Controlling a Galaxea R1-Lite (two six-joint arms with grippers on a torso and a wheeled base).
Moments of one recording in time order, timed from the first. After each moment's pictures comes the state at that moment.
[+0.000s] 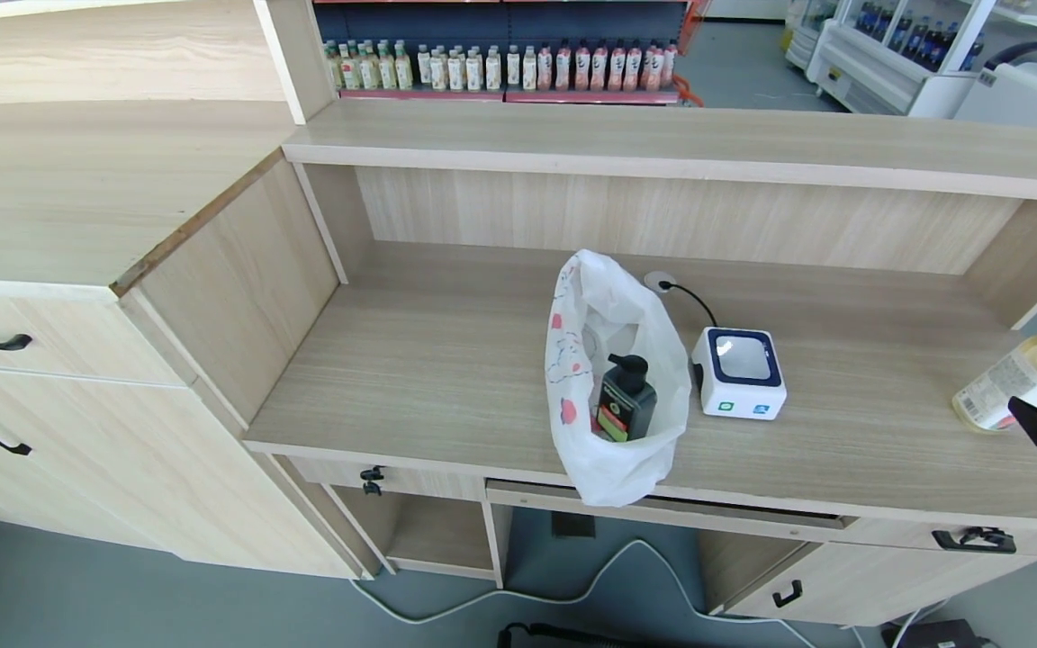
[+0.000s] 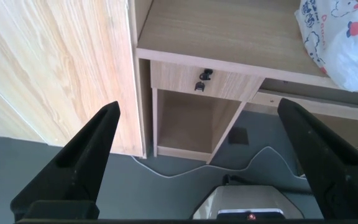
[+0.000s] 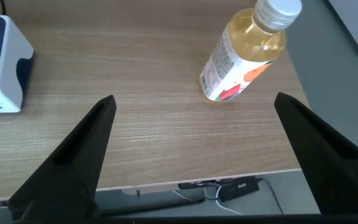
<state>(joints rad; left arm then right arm) -0.01 0.00 0.00 0.01 -0.05 -0.09 -0.54 1.60 -0.30 -1.20 0.26 -0.22</state>
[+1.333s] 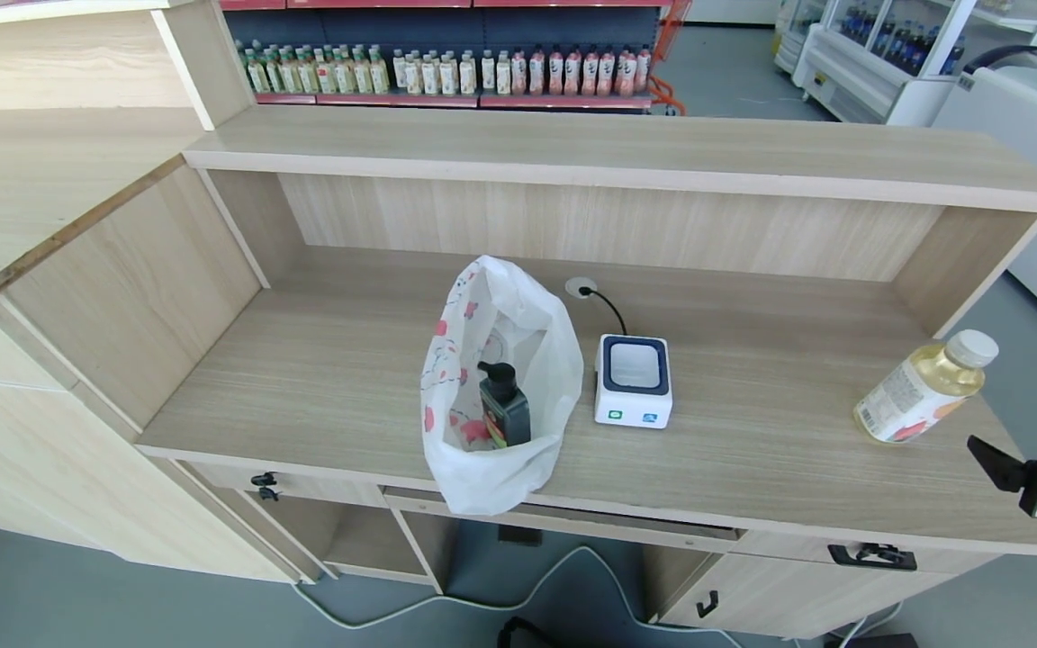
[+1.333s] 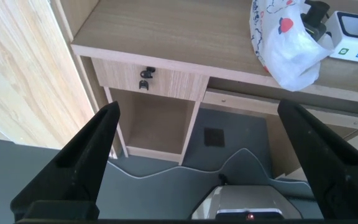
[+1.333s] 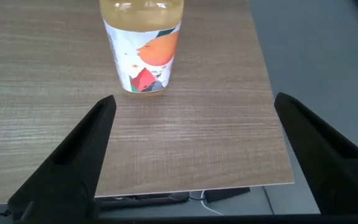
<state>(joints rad) -0.01 0.00 0.00 0.01 -0.05 -0.10 -0.51 1.82 -0.16 -1.50 0.28 -0.20</state>
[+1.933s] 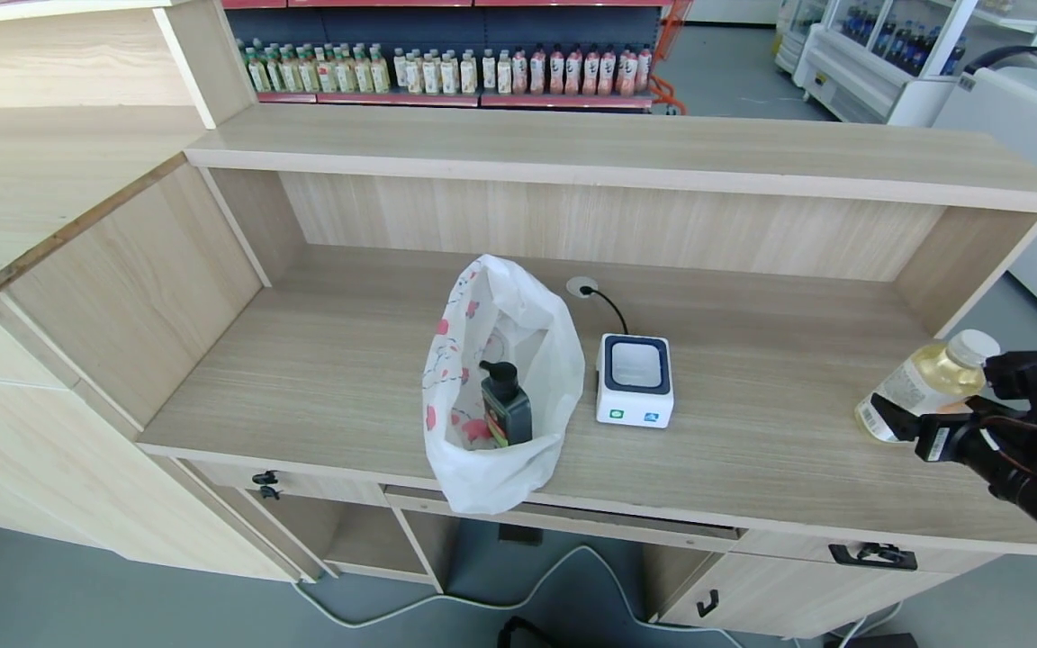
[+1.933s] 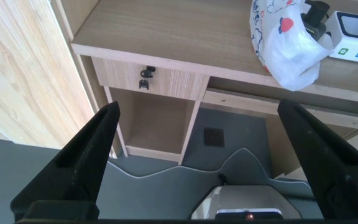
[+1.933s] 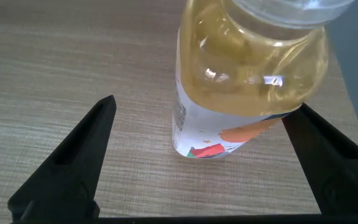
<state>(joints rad) -0.01 0.00 0.00 0.01 -0.05 -0.10 -0.34 2.09 -0.43 -1.57 0.28 -0.14</state>
